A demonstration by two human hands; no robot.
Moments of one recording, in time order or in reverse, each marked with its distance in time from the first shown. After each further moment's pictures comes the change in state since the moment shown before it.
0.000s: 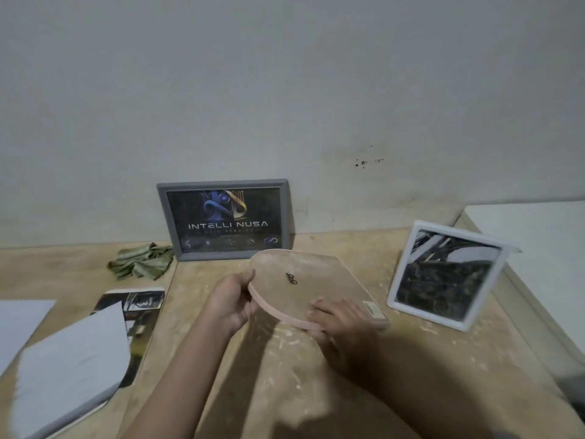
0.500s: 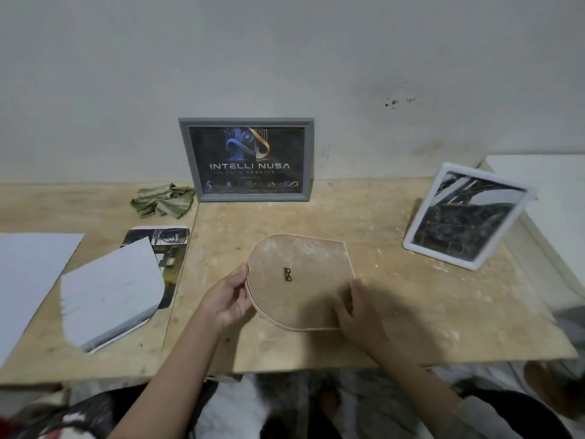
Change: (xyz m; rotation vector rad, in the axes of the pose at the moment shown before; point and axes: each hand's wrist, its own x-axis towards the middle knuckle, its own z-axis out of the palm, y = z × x) left_hand -0.006 -0.053 -0.128 -0.145 -0.110 -0.093; right_hand -0.076 -0.033 0.065 0.334 -0.280 0.838
